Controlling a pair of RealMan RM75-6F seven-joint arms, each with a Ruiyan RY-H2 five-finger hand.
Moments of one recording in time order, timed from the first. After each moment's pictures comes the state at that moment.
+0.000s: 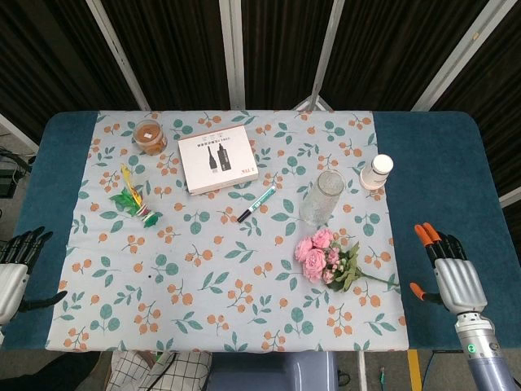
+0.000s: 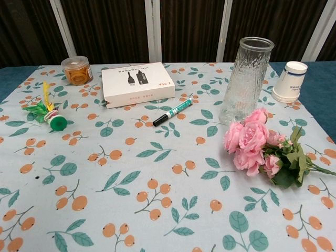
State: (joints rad) left arm -0.09 -1.06 0.01 -1.64 1.51 1.43 -0.05; right arm 0.20 -1.13 0.05 -1.69 -1.39 1.31 -0.08
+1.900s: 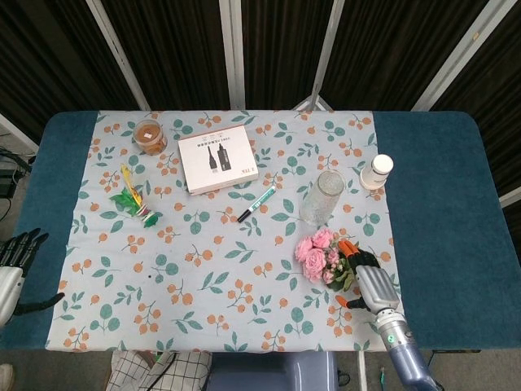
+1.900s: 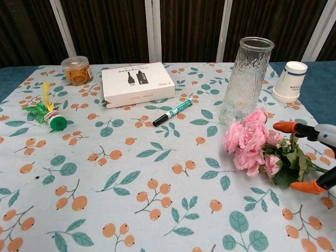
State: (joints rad) left arm -0.08 -1.06 0.01 -1.63 1.54 1.46 -0.07; right arm 0.32 -1.45 0.10 -1.80 -1.10 1.13 -0.31
